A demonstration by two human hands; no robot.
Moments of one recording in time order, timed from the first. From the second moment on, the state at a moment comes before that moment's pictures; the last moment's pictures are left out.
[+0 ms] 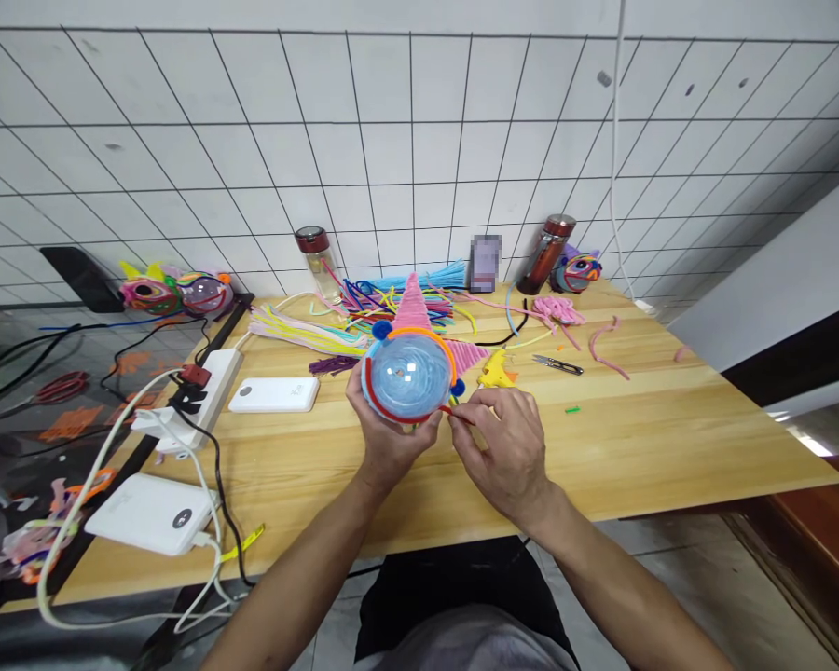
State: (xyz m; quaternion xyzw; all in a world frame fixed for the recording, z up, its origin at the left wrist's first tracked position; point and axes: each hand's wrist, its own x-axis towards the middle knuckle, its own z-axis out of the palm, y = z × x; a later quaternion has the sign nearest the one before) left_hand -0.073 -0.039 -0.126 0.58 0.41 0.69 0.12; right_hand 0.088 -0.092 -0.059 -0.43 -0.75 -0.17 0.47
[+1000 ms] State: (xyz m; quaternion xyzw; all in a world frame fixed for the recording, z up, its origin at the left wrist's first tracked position) left_hand -0.066 -0.038 -0.110 0.58 0.39 0.70 0.16; right_hand 0.143 -0.073 -0.119 -0.52 -0.67 0.25 0.47
